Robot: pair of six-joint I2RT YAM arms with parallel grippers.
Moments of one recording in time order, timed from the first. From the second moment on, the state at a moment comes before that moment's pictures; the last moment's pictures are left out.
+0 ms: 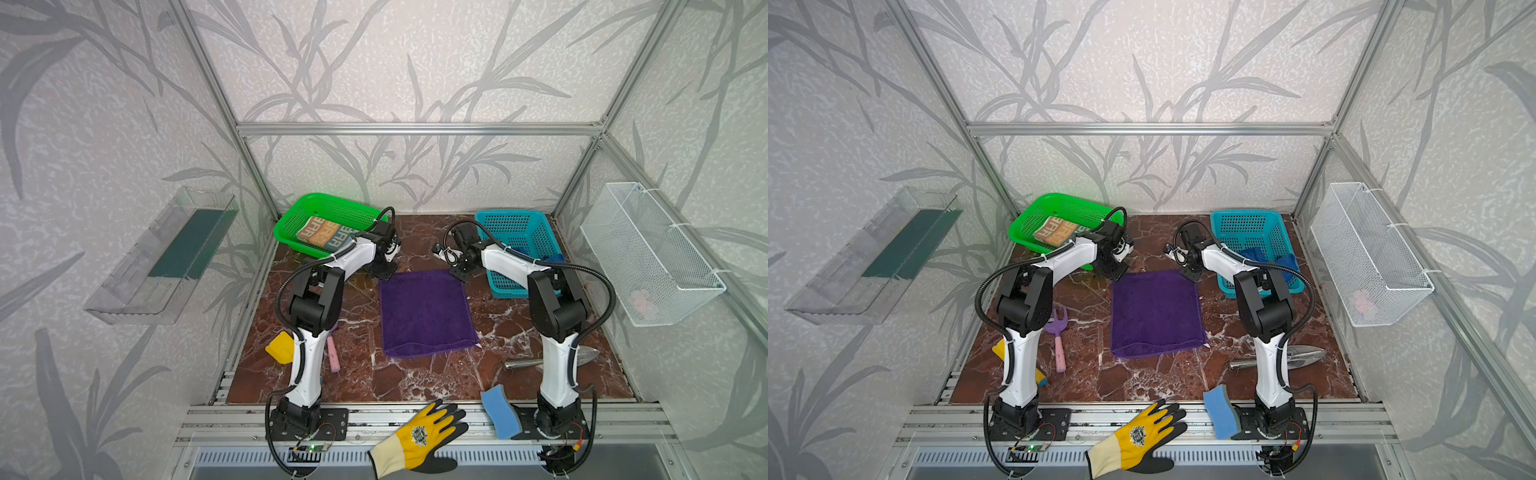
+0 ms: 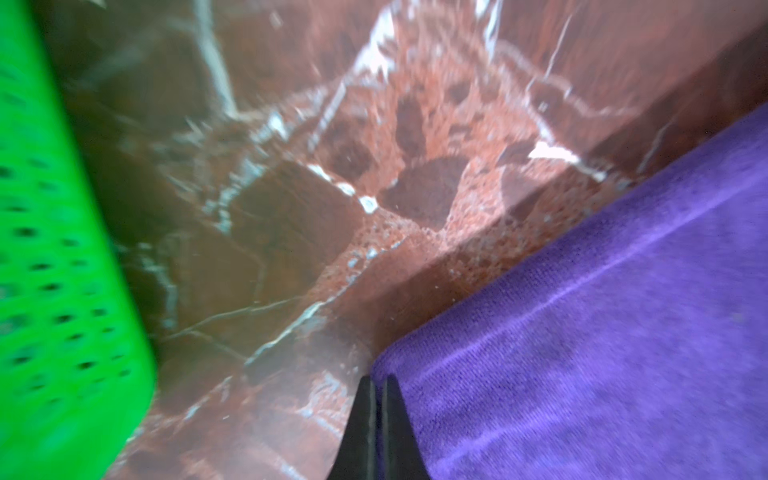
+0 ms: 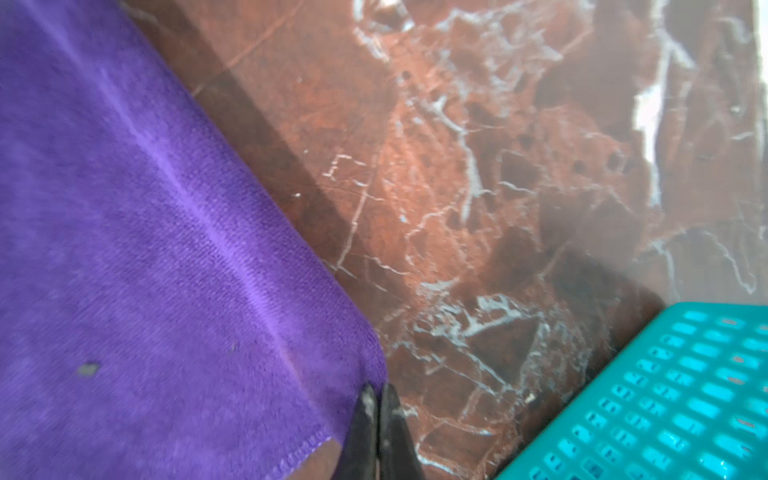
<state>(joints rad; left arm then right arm) -0.37 2.14 1.66 -0.78 -0.01 0.17 0.38 2.05 1.51 -0.57 0.05 -0.63</state>
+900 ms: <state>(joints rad) -0.38 1.78 1.29 -0.45 -0.20 0.20 0.30 1.94 1.32 -0.20 -0.33 -0.65</state>
